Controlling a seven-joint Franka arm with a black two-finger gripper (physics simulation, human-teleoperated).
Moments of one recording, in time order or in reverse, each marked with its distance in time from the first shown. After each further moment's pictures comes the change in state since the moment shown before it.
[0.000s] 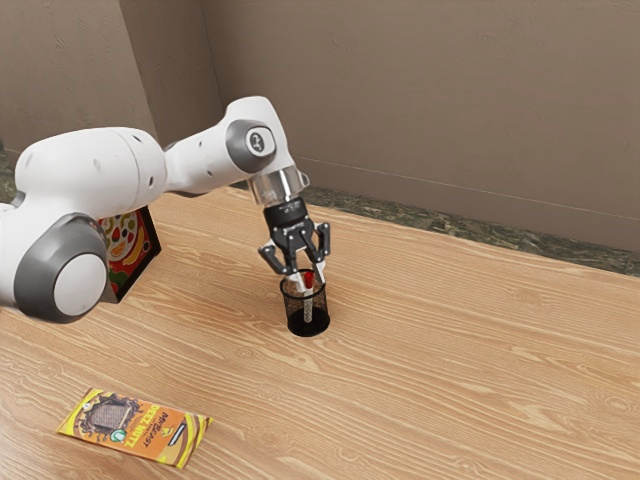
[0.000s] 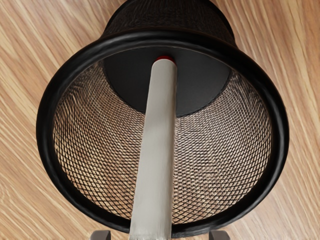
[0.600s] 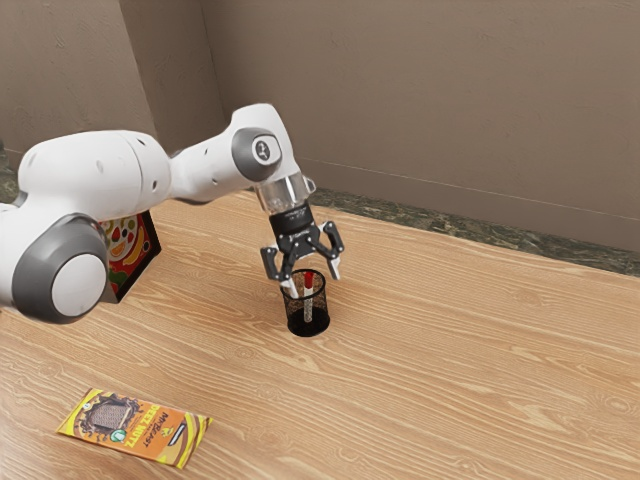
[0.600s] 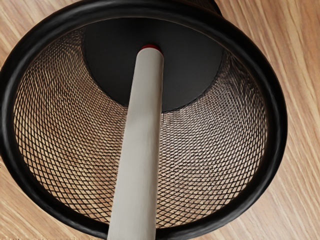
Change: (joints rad) arm -0.003 -0.005 -0.022 -0.041 0.003 0.049 0.014
